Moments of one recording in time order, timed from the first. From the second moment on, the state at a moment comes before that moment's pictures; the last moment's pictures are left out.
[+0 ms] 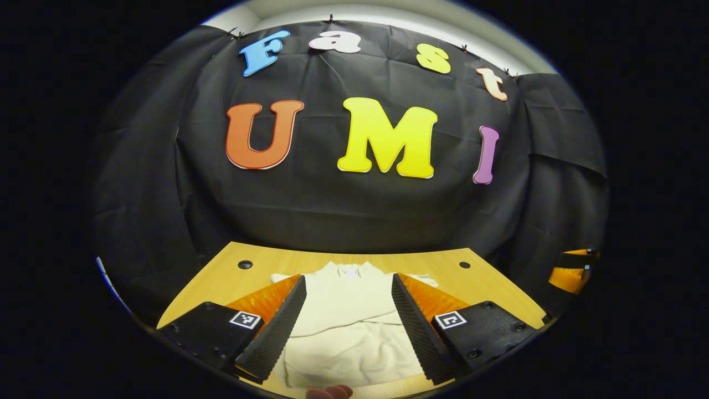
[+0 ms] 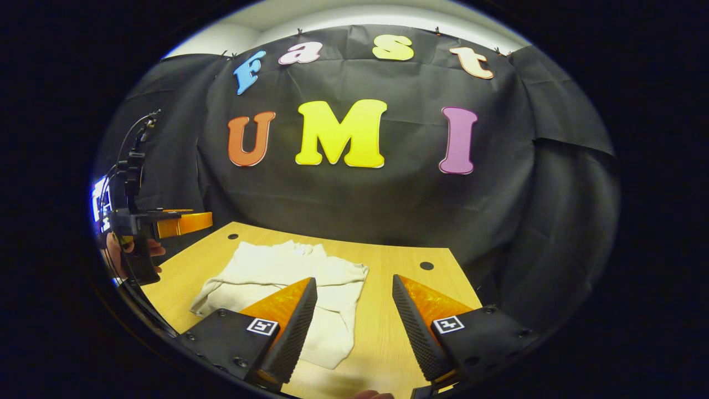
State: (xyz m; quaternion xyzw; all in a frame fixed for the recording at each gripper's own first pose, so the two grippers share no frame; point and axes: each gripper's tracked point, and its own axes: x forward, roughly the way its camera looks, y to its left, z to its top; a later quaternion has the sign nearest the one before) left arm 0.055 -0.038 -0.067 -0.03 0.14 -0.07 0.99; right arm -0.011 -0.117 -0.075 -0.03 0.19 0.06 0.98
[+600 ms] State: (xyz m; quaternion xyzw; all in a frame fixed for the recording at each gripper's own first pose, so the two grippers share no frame) left arm -0.017 0.013 -0.176 -0.02 0.29 -0.08 0.95; right arm -0.022 -0.124 -0.155 -0.02 0.30 0.08 0.95
